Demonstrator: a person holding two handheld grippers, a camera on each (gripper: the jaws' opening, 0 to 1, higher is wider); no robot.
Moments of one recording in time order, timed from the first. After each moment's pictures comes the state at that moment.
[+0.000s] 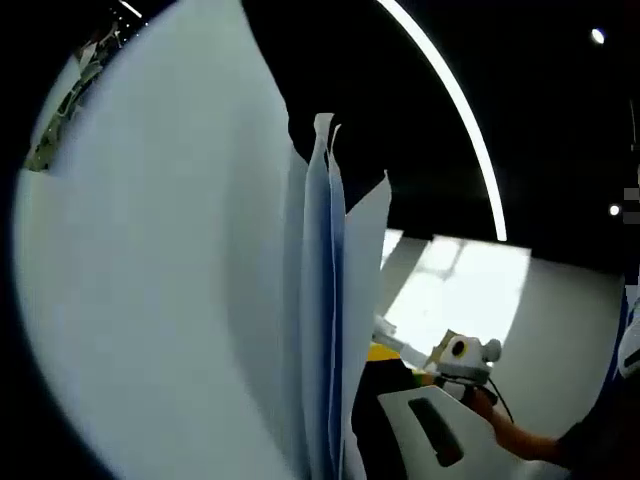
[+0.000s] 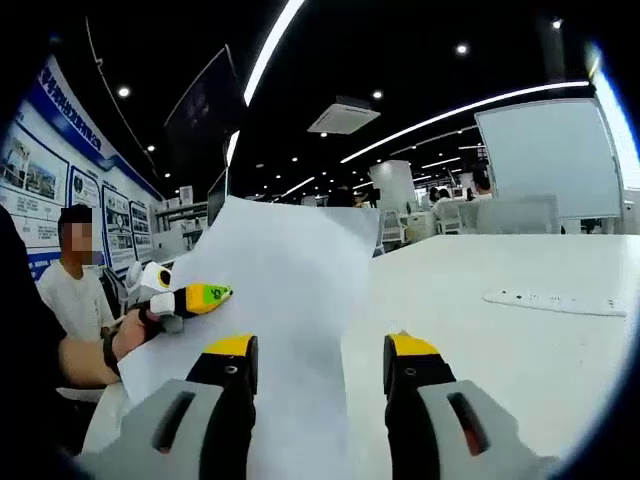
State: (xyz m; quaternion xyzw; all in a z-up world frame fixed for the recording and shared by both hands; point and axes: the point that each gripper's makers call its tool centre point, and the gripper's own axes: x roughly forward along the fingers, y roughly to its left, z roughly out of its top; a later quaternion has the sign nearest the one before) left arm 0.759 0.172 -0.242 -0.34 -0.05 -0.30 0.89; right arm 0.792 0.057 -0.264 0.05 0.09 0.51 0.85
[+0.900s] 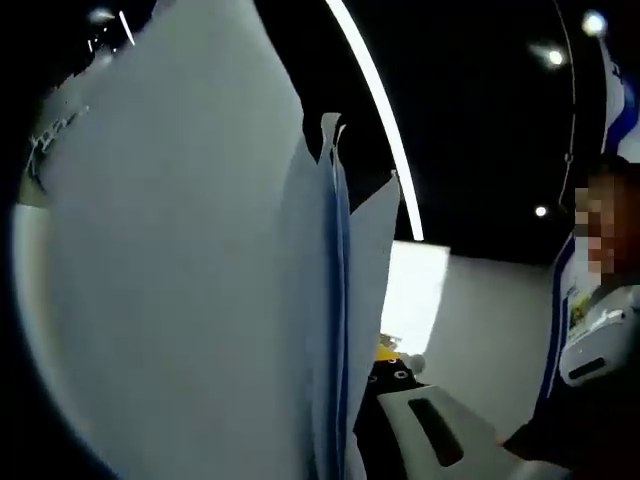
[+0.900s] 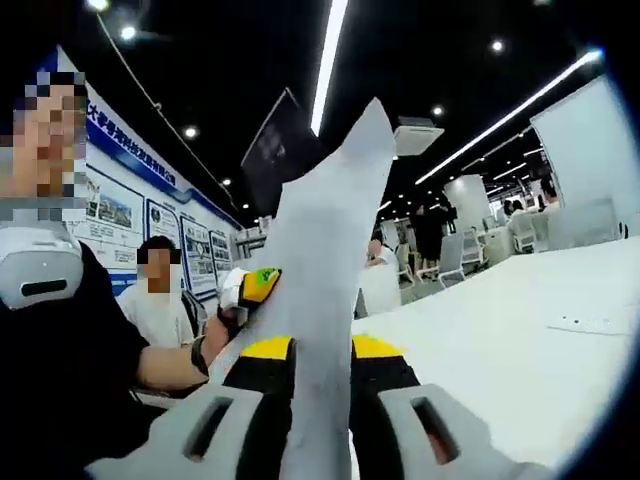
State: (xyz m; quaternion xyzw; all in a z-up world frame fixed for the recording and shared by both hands) left arm 0.716 0.113 -0.151 -0.30 -0.11 -0.47 0.83; right arm 0.721 0.041 -0.203 0.10 0.03 0.66 0.74
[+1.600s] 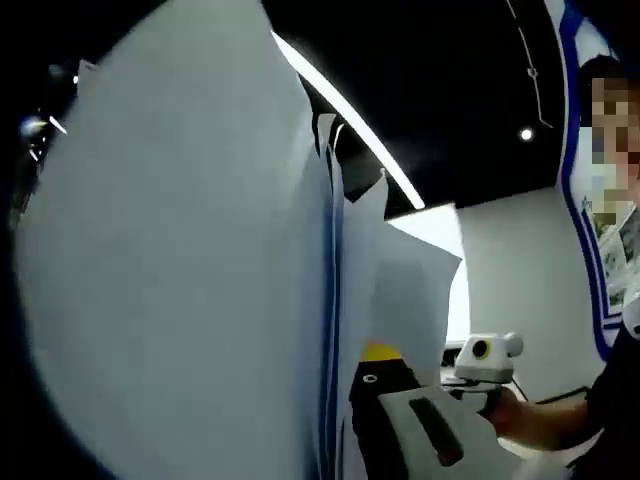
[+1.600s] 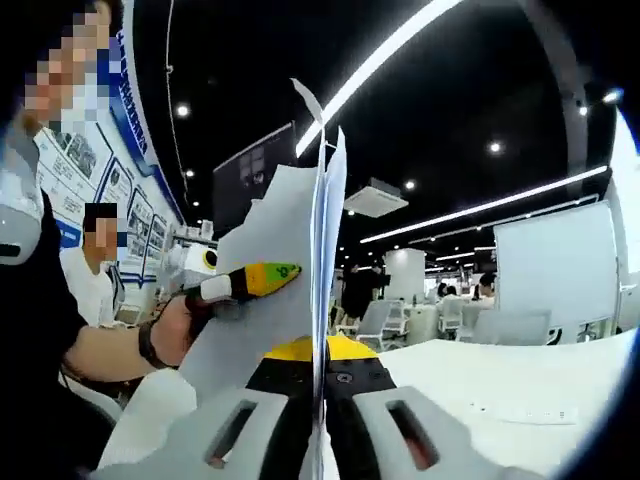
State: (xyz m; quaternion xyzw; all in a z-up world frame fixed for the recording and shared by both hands) left arm 0.741 0.080 -0.081 -0.11 -0.19 -0.41 0.89; right arm 0.726 0.008 -0.140 0.01 -0.13 0.50 0.86
